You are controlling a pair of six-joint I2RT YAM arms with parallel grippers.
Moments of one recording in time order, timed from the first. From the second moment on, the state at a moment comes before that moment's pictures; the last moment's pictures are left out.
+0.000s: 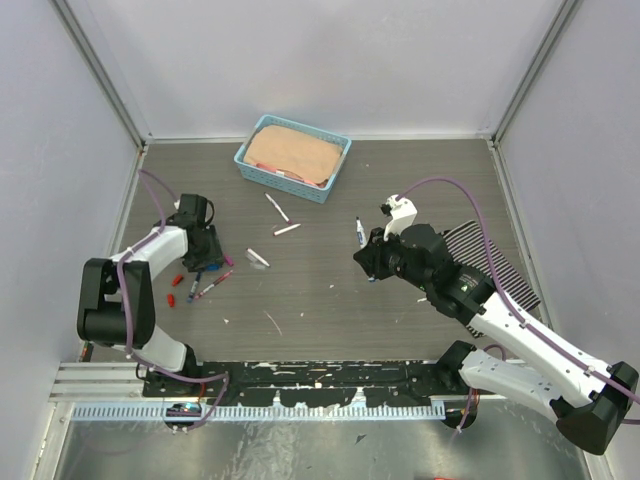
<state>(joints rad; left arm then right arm) -0.09 1.55 0.87 -0.51 -0.09 -0.40 0.76 0.86 0.82 -0.39 0.08 0.40</state>
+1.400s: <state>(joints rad) -0.43 1.37 0.85 -0.51 -0.08 -0.47 0.76 0.82 0.83 -0.44 0.13 0.41</state>
